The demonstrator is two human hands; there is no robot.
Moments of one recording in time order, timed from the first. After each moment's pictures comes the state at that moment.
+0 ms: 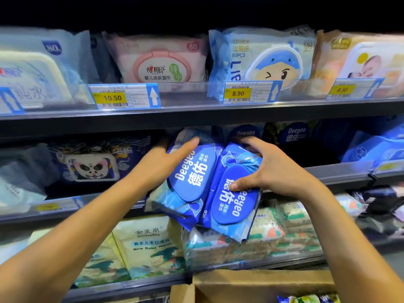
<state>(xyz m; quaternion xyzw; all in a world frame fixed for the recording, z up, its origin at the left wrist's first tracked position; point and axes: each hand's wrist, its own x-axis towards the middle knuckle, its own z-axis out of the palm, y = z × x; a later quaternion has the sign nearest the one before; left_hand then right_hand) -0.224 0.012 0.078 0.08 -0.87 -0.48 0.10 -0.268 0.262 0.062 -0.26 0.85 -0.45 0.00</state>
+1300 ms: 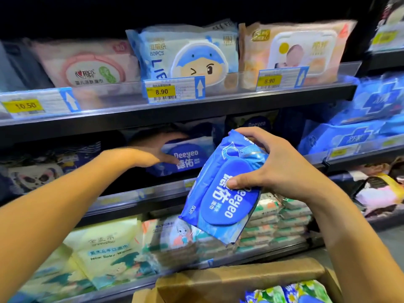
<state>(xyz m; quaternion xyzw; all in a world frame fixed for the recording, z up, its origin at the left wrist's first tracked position) -0.343 0.052 0.059 -0.20 -0.96 -0.17 0.02 -0.236 0.364 0.069 -0.26 0.78 -0.57 -0.01</state>
